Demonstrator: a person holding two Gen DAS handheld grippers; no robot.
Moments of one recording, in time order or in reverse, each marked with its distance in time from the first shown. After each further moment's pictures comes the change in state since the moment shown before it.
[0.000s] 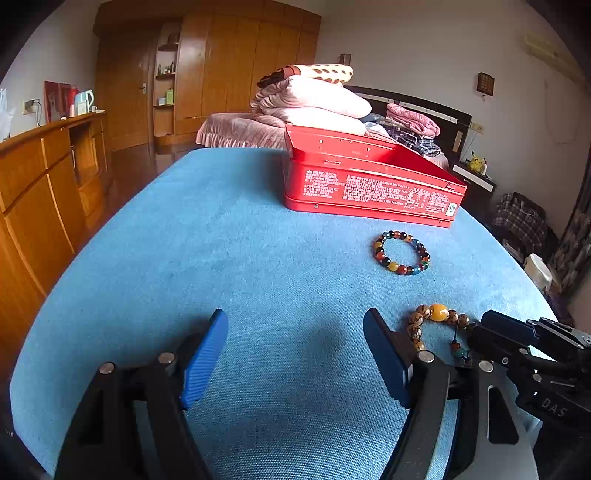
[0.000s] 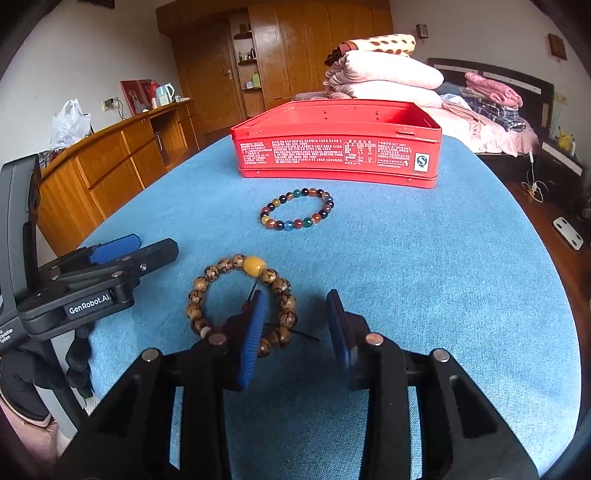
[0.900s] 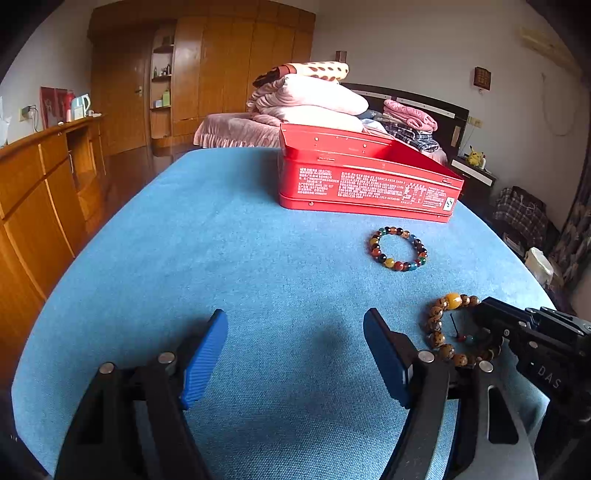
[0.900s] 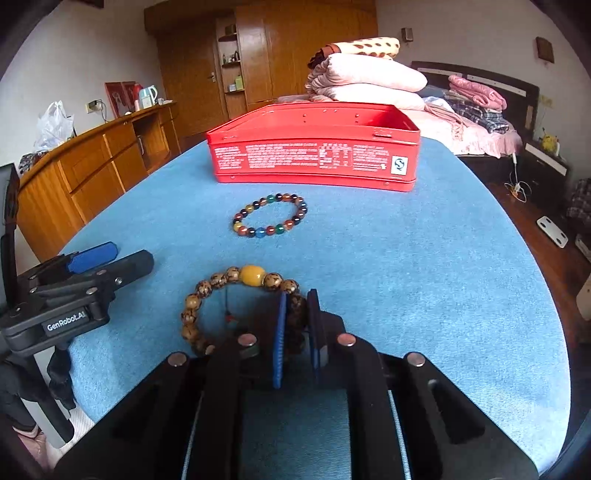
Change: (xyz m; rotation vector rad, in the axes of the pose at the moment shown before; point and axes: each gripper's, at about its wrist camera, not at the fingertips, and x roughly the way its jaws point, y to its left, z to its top) left arm 0.001 -0.006 -0.001 0.021 0.009 -0.002; right arm 0.000 -0.018 0.003 0.033 -0.017 -0.084
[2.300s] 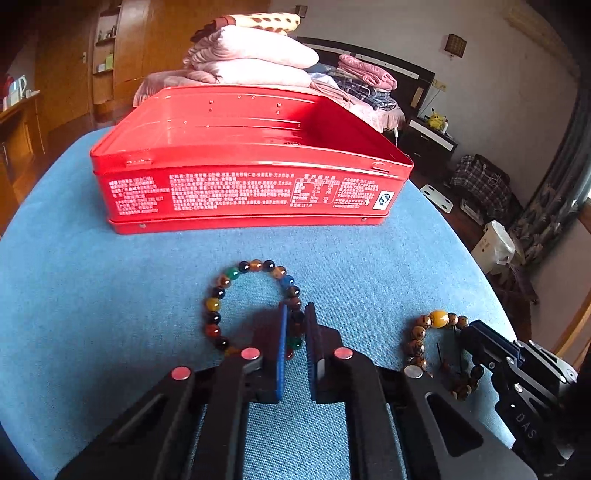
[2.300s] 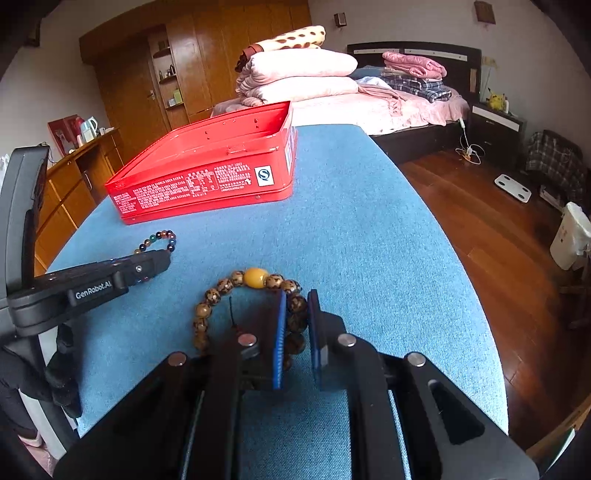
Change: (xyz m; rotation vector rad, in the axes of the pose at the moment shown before) left arm 0.085 -0.090 0.061 0.025 0.209 -0.204; right arm 0.007 -0.085 0.019 0.181 0.028 -0.132
